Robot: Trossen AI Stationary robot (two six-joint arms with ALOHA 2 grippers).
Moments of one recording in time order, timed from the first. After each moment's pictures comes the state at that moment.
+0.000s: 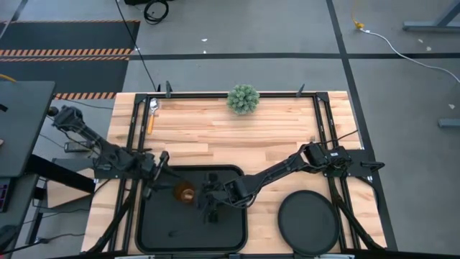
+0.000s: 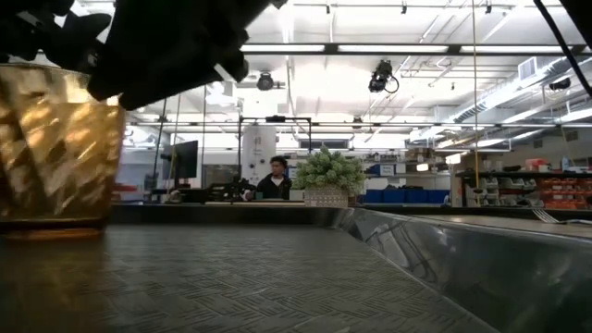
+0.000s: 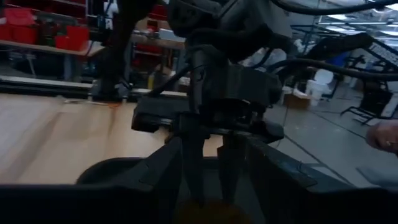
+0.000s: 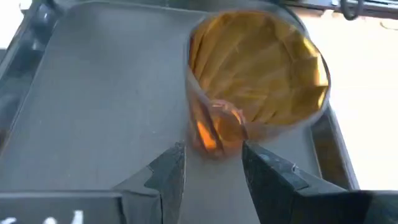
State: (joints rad) left arm -0.62 0.52 0.06 0.51 -0.34 -0.18; right arm 0.36 2.32 1.97 -0.44 0.34 0.16
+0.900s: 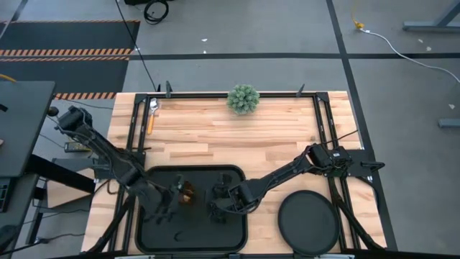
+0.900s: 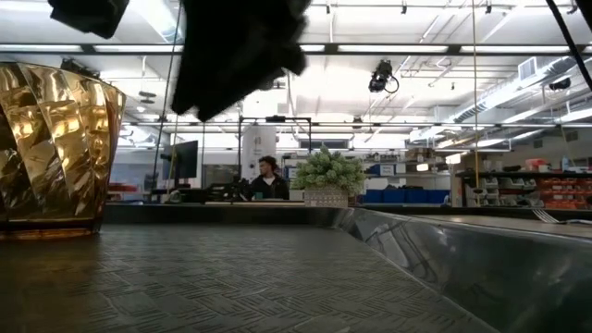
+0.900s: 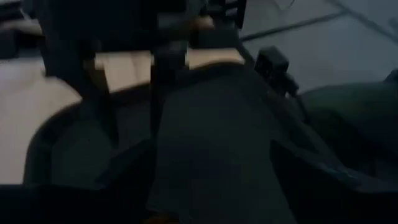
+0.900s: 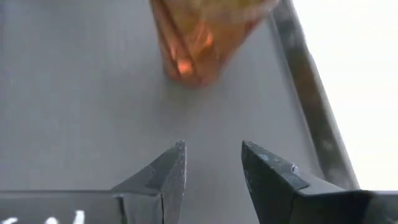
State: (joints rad) left arm -0.74 1.20 0.69 -0.06 -0.35 -0.18; right arm 0.41 2.29 1.98 -0.74 0.43 0.43
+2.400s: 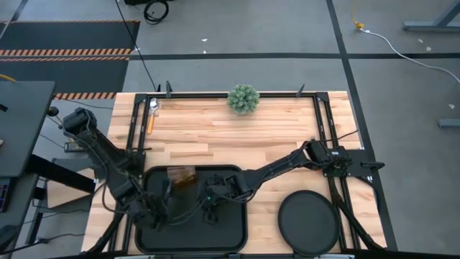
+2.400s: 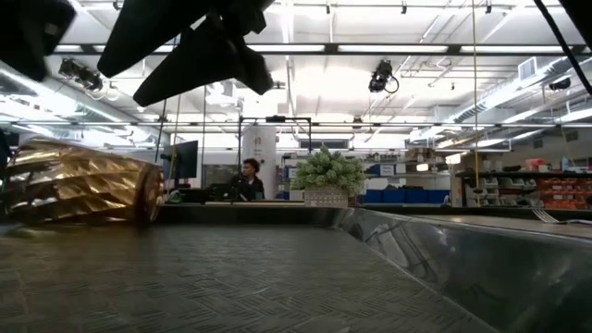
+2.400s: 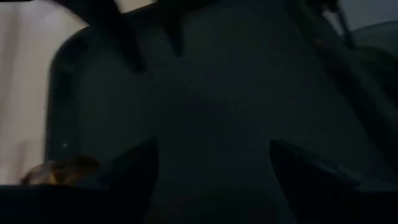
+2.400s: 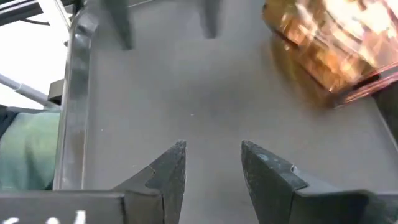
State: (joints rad) left arm -0.93 1.27 0.73 -0.39 -0.57 -0.43; right arm 0.34 2.29 1.98 -0.54 0.14 0.49
